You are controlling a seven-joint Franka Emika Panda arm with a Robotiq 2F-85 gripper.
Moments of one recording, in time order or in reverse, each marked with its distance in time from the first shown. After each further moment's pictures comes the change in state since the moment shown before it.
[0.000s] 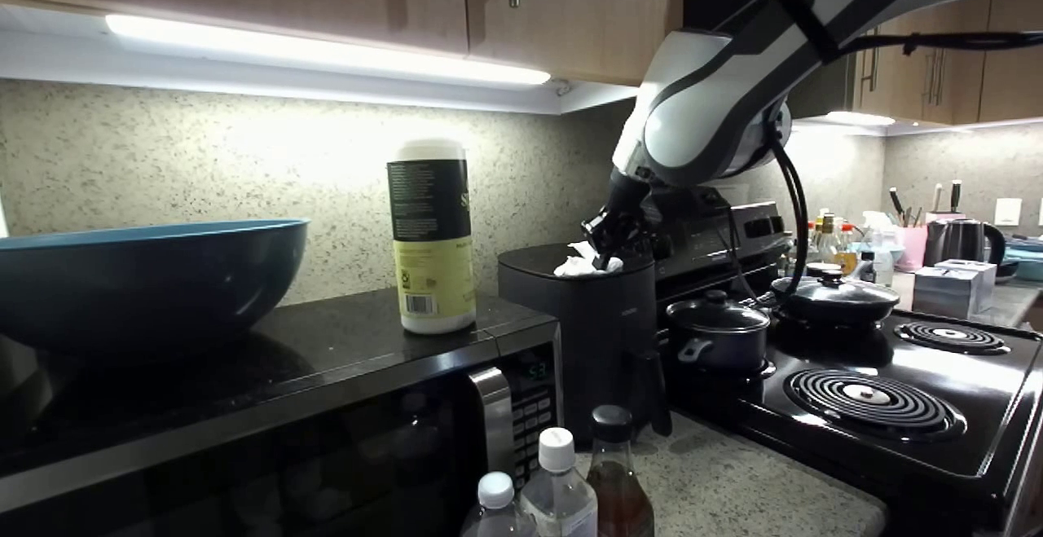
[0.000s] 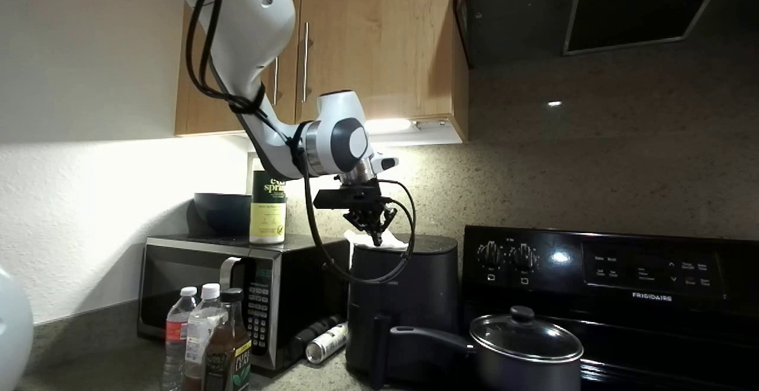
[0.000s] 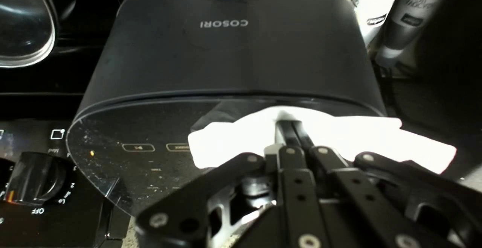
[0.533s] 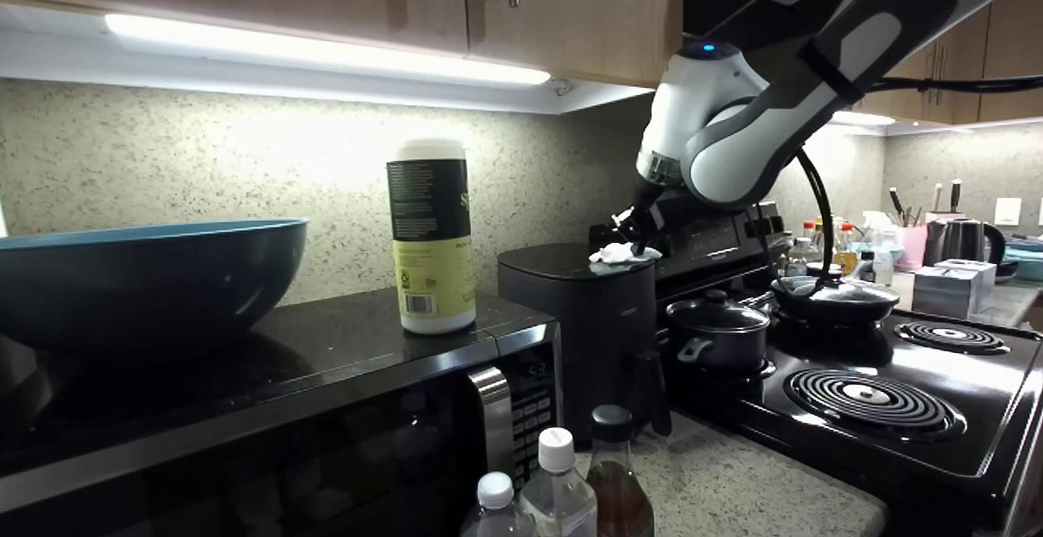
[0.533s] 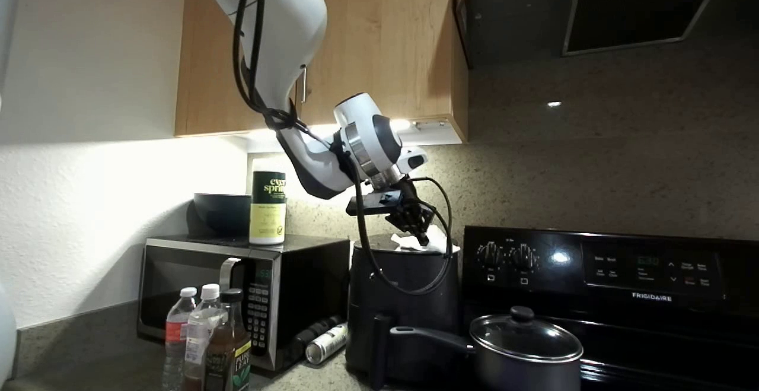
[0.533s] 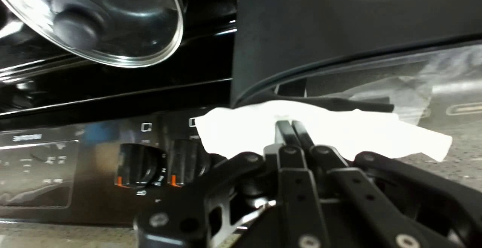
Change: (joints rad) arm -0.054 0.049 -0.100 0.061 -0.458 0.014 0.520
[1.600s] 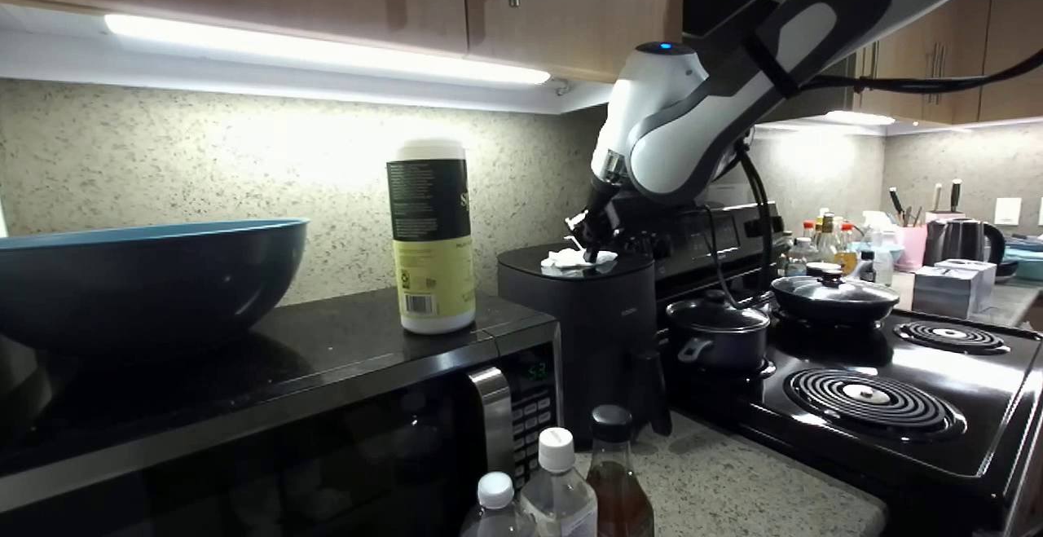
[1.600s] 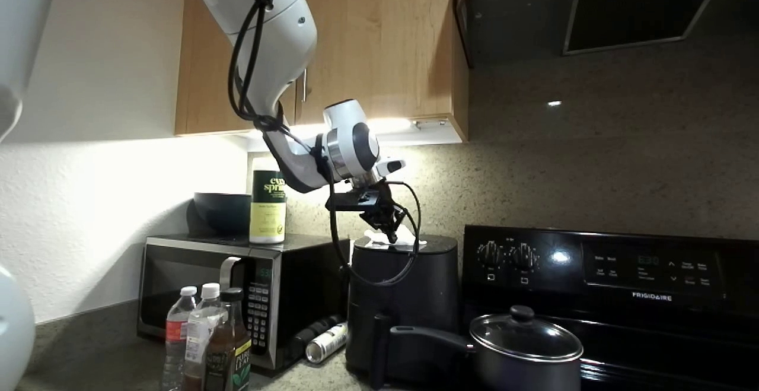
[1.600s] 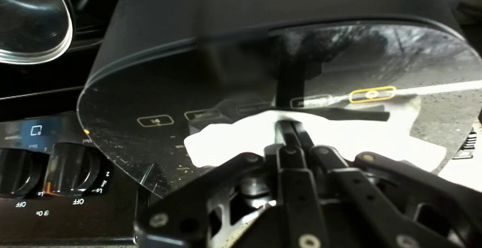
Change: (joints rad) arm 0.060 0.075 0.072 0.090 0.217 -0.028 -0.162
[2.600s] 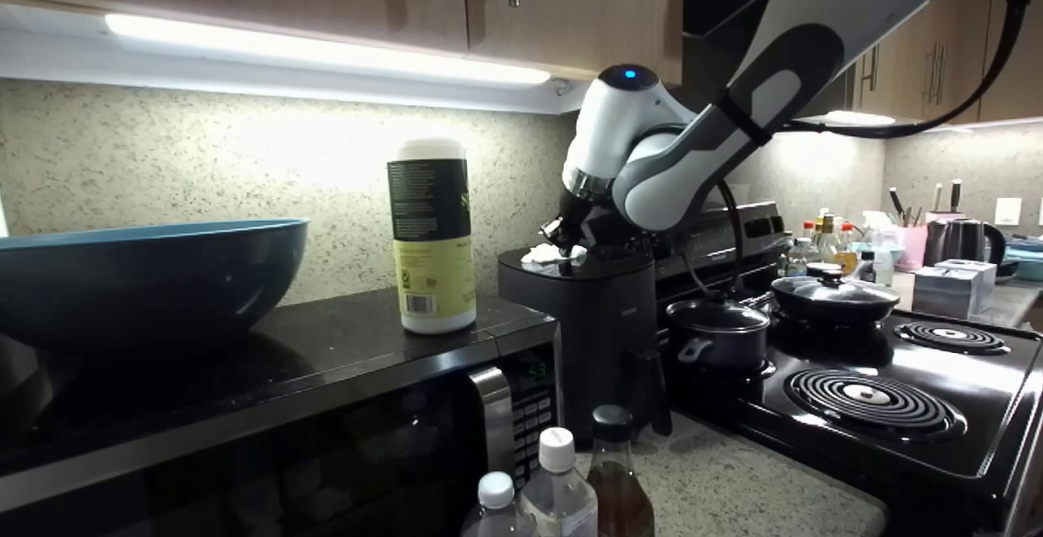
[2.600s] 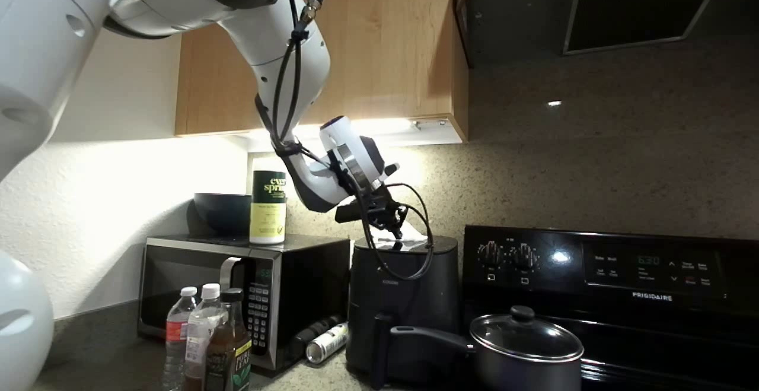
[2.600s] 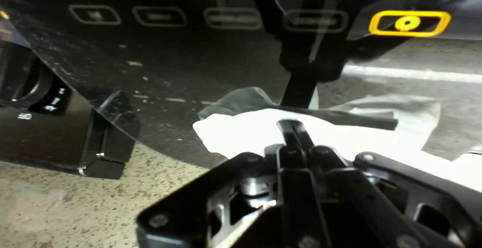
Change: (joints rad) arm 0.070 0.147 -0.078 0.158 -0.348 0.085 0.167
